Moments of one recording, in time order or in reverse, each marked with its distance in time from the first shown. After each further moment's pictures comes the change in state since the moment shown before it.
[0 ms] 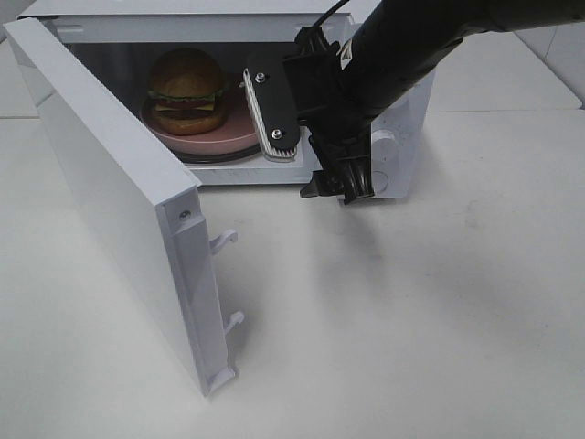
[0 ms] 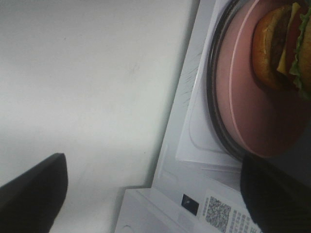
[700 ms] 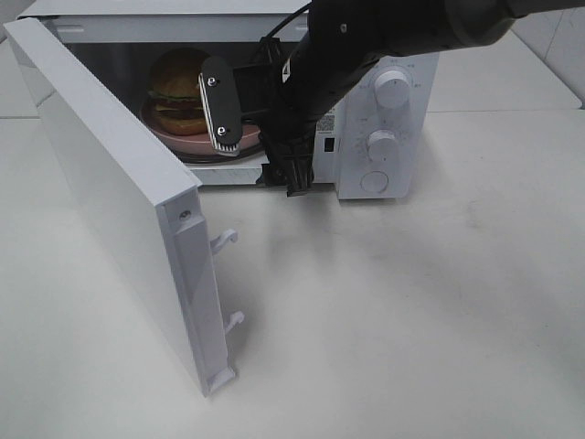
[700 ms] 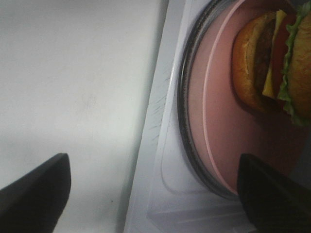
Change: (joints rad) left arm 0.000 0.000 0.000 0.000 0.000 0.000; right arm 0.024 0.230 -0.220 -0.038 -0.046 0.109
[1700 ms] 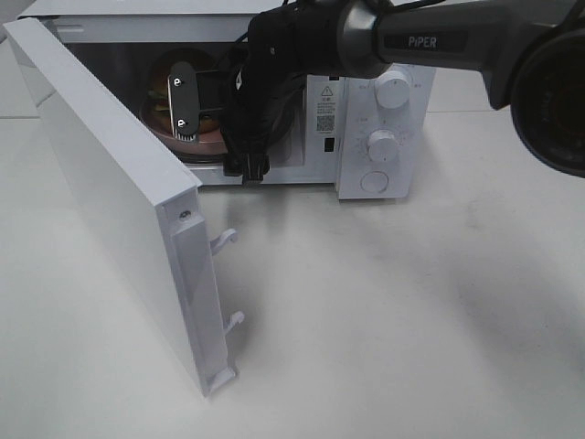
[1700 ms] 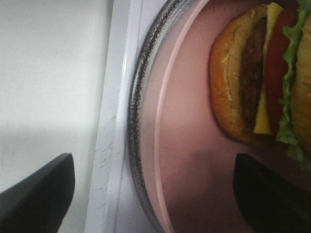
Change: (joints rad) left arm 0.000 0.000 0.000 0.000 0.000 0.000; right arm -0.002 0.333 -0.455 -0.041 0.117 0.109
